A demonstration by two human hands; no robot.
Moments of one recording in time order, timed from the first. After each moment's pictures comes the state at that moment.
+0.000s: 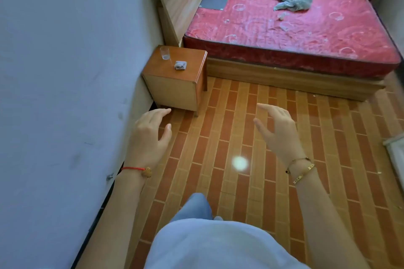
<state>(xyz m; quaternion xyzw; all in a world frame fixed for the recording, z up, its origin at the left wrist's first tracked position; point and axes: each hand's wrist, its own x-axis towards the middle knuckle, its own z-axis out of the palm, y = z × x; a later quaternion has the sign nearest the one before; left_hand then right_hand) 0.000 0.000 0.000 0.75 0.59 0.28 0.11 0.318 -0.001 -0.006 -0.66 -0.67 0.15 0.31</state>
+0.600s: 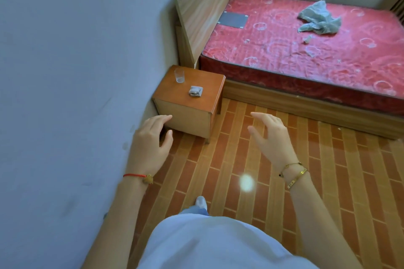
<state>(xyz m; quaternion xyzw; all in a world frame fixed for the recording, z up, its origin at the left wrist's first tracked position) -0.059 0.233 -0.015 0.70 0.63 0.30 0.11 0.244 0.257 -0.020 -0.64 -0.69 0.18 0.29</state>
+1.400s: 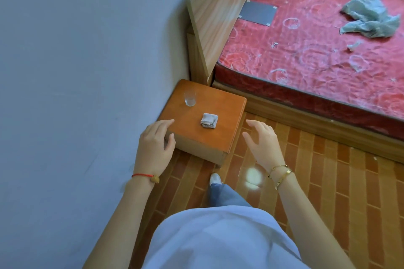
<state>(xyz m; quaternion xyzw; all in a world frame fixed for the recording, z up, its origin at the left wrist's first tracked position) -0.113 0.585 -0.074 0.68 0.68 0.27 0.12 0.178 0.623 -0.094 -0.65 -0.68 0.23 0.24</state>
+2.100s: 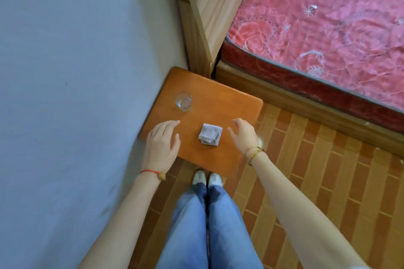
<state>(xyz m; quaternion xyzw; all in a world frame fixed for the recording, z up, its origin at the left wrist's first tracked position) -0.116 0.827 -0.256 0.66 0.70 0.18 0.20 0.134 0.898 -0.316 -0.68 -0.63 0.37 0.05</state>
